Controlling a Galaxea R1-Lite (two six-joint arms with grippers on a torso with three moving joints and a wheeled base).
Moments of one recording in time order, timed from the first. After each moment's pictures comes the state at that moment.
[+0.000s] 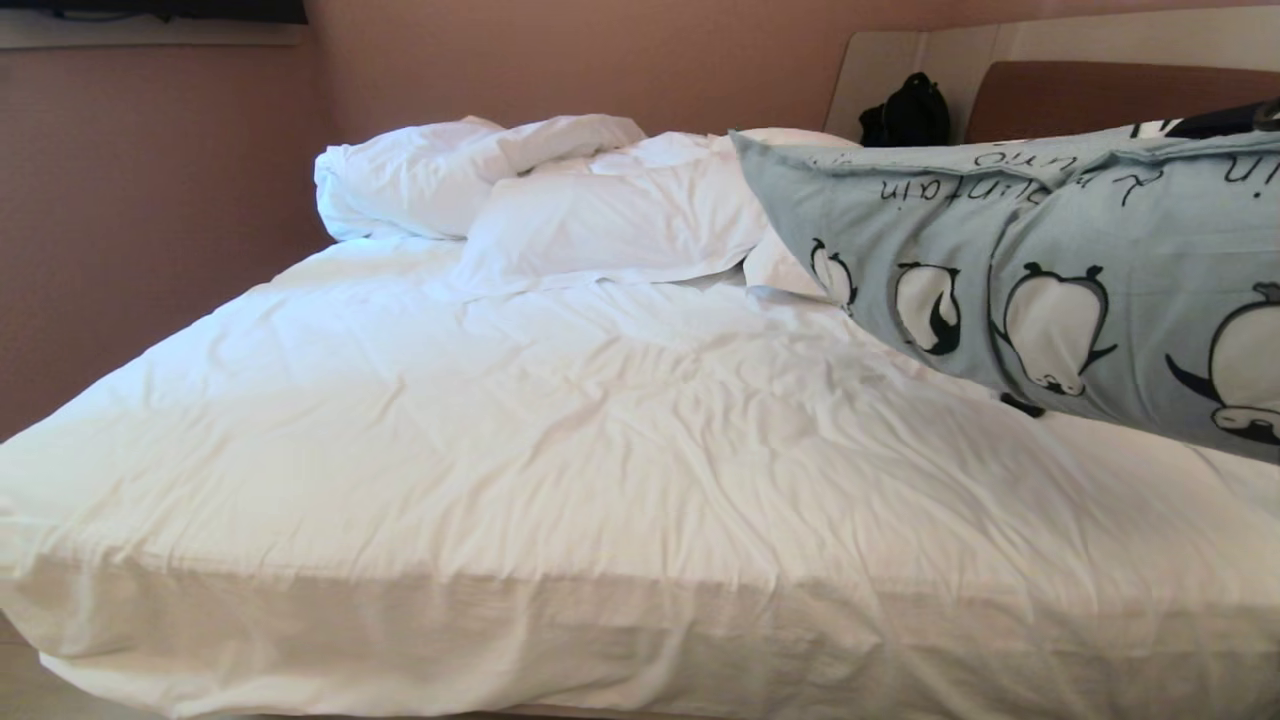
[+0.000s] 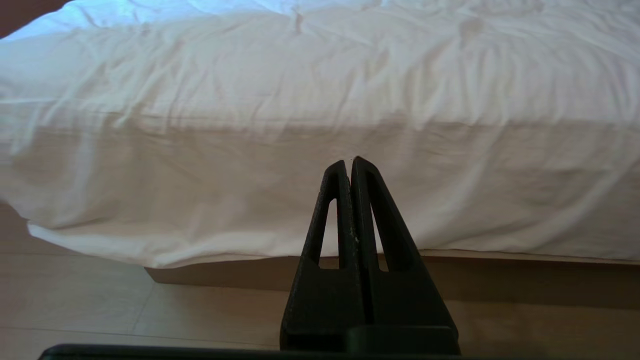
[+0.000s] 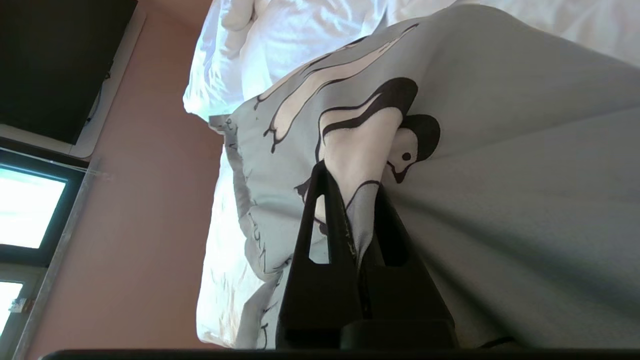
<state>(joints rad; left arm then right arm) 0.00 0.00 0.00 0.00 0.00 0.00 -0.19 1.54 -1.72 0.32 0.48 0.82</state>
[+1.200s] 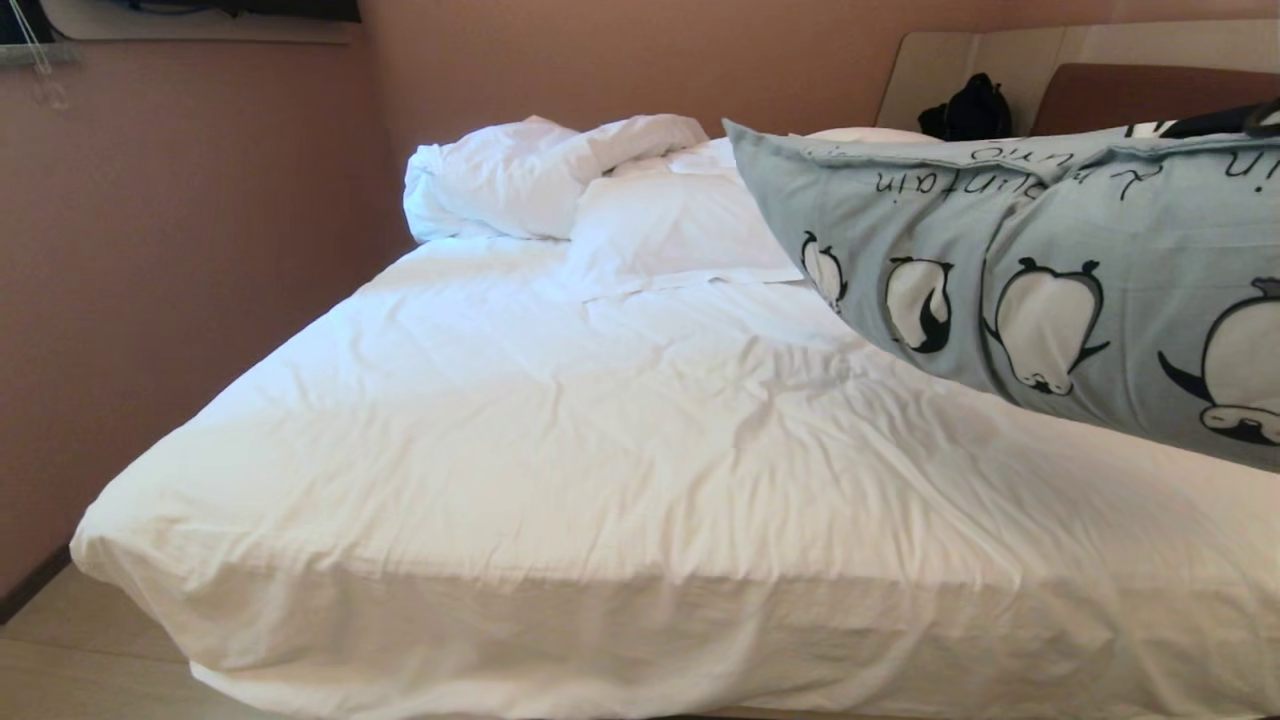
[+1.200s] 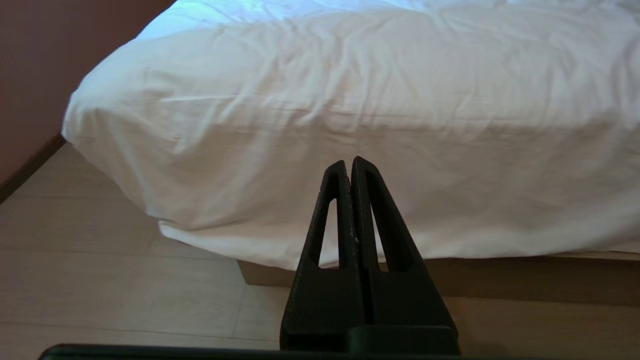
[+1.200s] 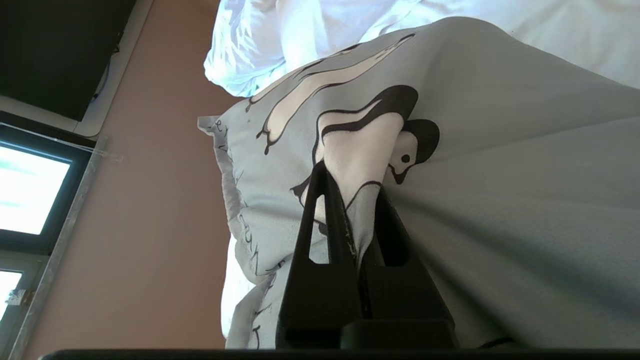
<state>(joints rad) 0.00 0.00 0.00 0.00 0.00 0.00 -0.19 1.54 -1.70 0.29 0.48 0.82</state>
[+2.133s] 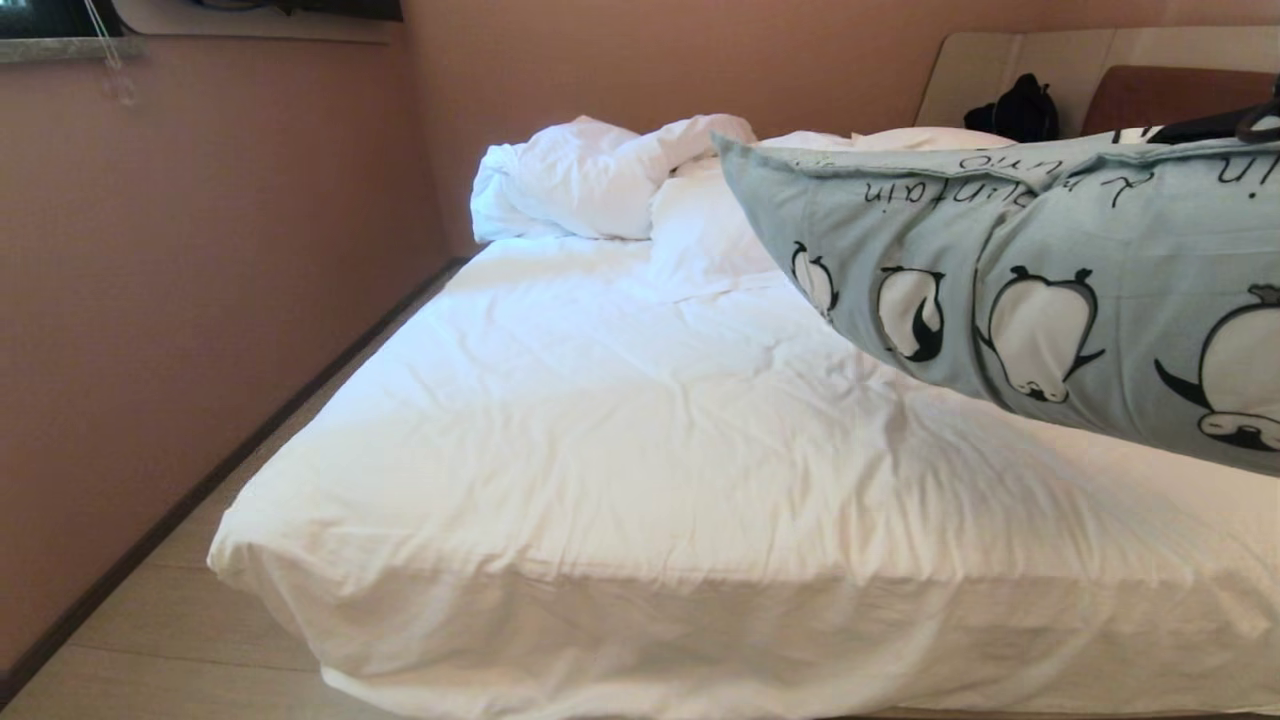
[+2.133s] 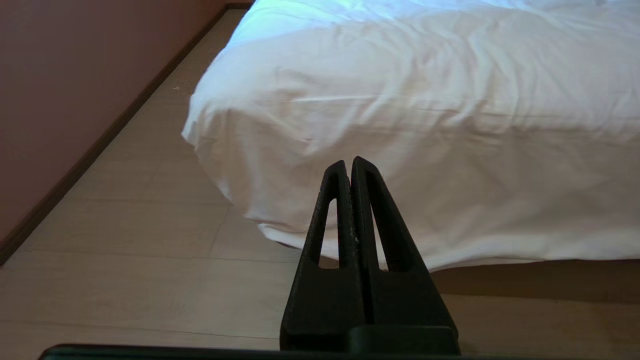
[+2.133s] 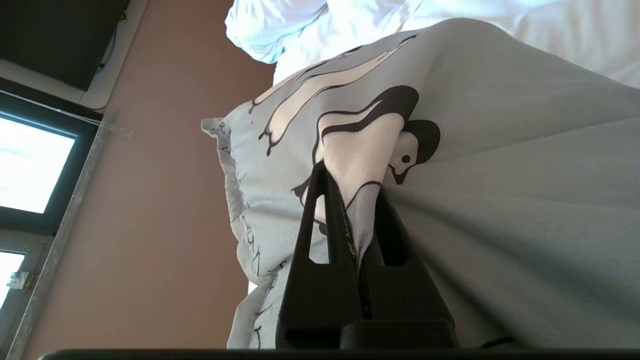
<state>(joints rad) 0.00 0.00 0.00 0.00 0.00 0.00 -0.17 1.53 -1.69 0.29 0.48 0.81</state>
